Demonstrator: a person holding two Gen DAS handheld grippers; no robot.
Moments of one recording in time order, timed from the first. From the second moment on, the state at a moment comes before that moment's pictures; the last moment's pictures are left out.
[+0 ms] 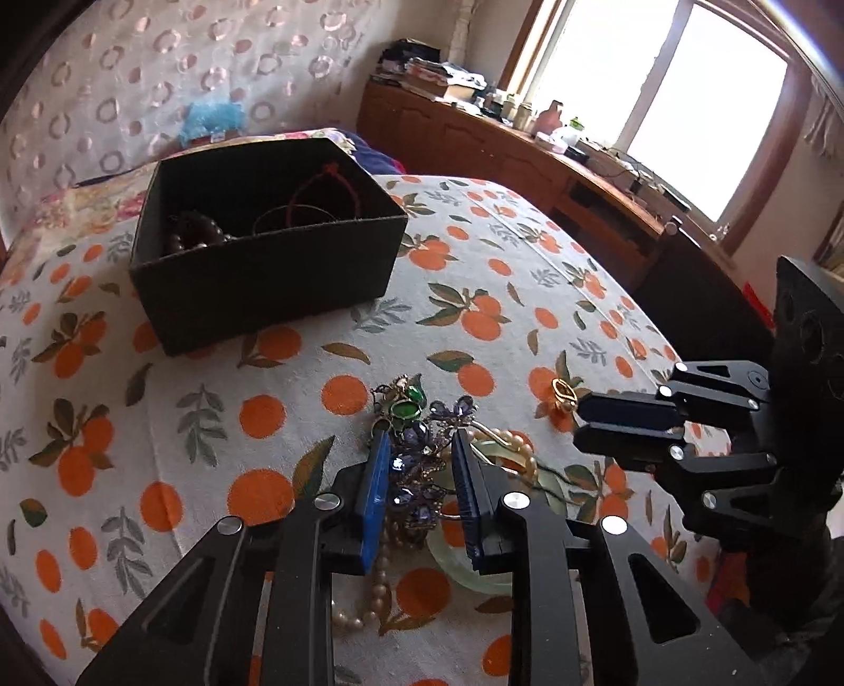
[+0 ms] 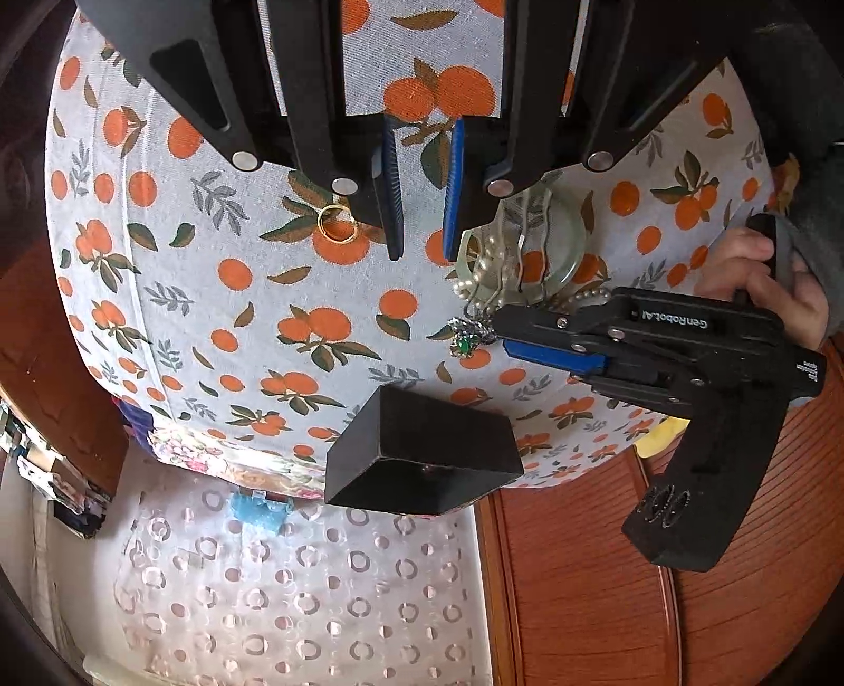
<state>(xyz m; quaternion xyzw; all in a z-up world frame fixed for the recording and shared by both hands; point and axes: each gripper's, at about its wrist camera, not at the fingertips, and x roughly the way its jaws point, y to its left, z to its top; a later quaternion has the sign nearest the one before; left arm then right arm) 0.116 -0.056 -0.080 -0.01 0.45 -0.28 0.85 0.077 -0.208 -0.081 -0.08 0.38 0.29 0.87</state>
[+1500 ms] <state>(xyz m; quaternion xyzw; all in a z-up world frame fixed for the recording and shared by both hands) 0.073 0.016 -0.034 0.01 0.35 -0.12 0.93 0.101 -0.176 -0.075 -0.07 0.39 0.32 0.86</state>
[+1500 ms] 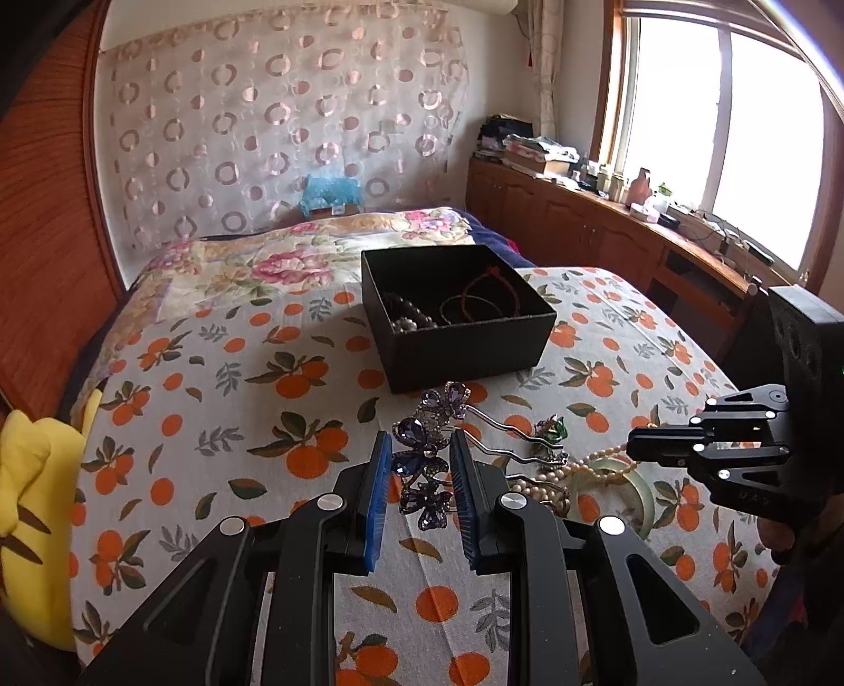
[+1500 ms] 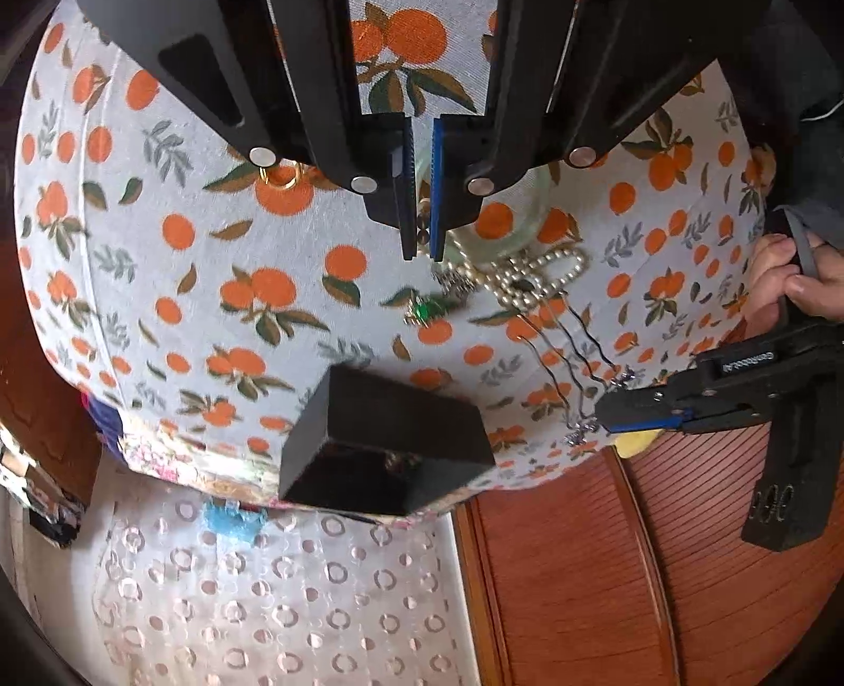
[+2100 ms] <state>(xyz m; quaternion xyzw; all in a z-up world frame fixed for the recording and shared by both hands) 0.079 0.025 0.009 0.01 0.30 -0.10 0.95 0.112 -0.160 0.034 -0.09 0.28 0.34 0.89</state>
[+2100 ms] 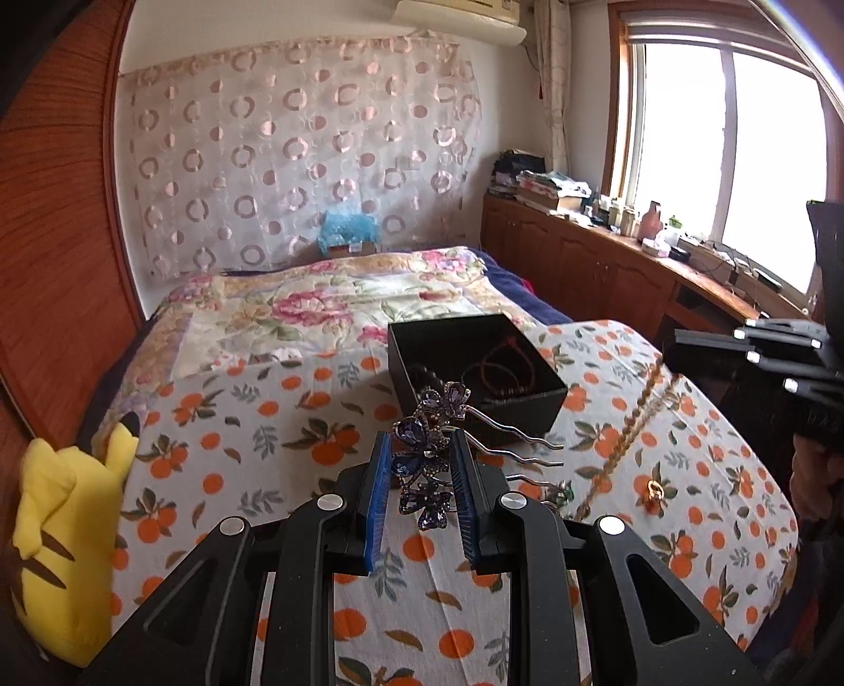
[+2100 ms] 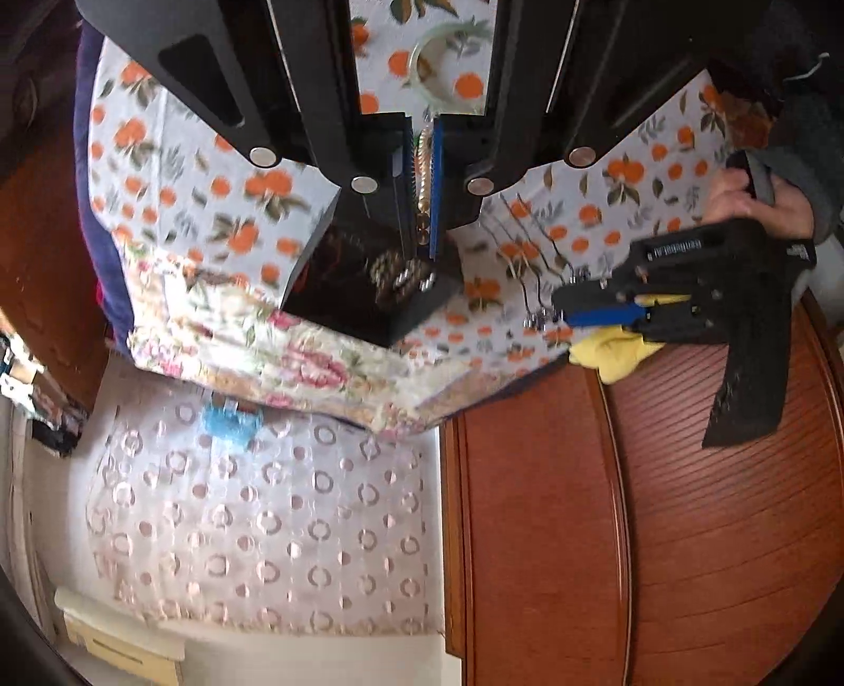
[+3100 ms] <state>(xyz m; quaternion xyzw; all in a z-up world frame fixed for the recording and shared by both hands) 0.165 0.015 0.011 0.02 0.31 -0.06 0.95 0.184 -0.158 0.125 -0.08 0.23 0.29 0.92</state>
